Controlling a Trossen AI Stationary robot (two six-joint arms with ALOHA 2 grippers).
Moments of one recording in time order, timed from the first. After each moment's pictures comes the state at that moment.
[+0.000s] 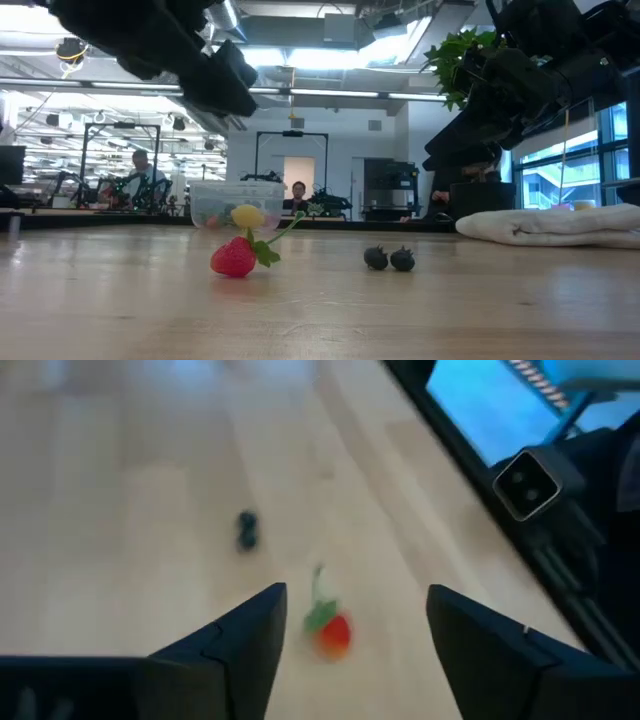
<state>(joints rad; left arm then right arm) -0.38 1.51 0.76 0.13 0.04 -0.13 0.11 1.25 0.37 0.39 0.18 0.34</state>
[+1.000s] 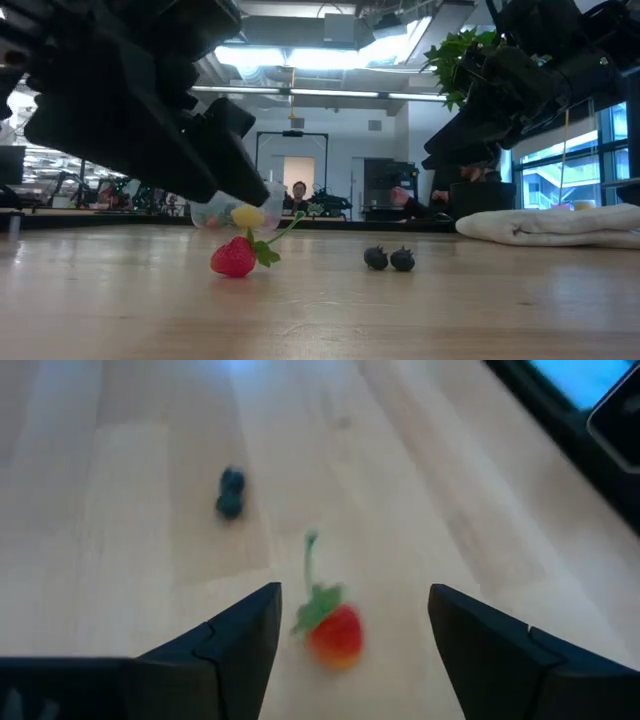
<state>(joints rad) -0.49 1.77 0.77 0.34 -0.19 -0.15 0.11 1.25 0.37 0.39 0.18 0.34</state>
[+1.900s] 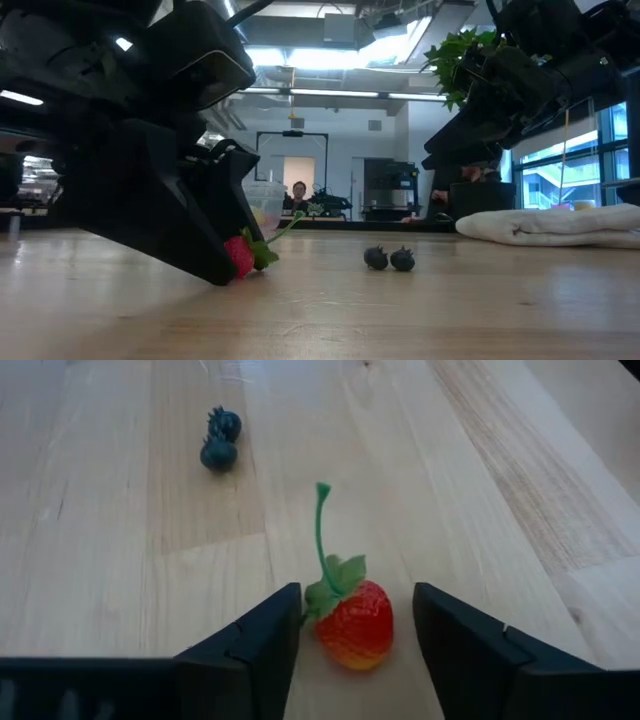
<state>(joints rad) -0.49 1.91 0.81 0.33 -0.24 -0.18 0.11 1.25 0.37 0.39 0.18 0.34</state>
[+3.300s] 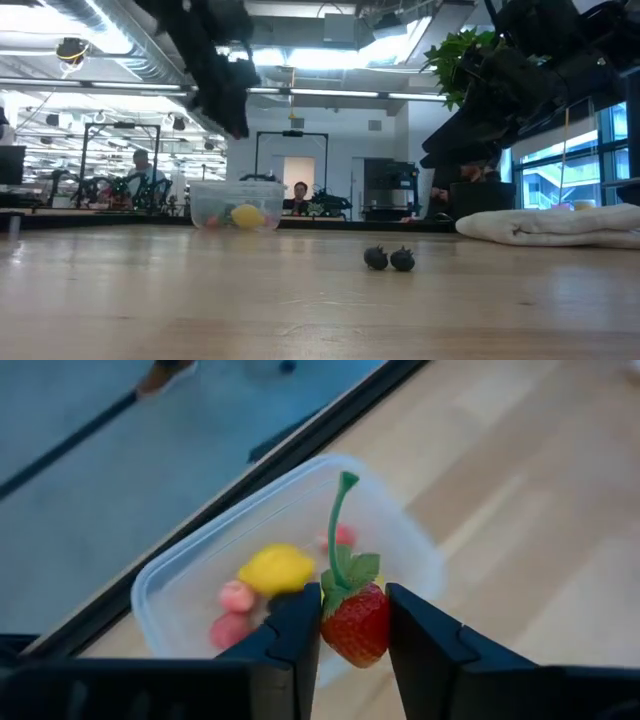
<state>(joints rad) 0.56 1.35 1.06 -0.60 -0.21 -0.19 0.10 1.25 0.37 0.40 0.19 0.33</state>
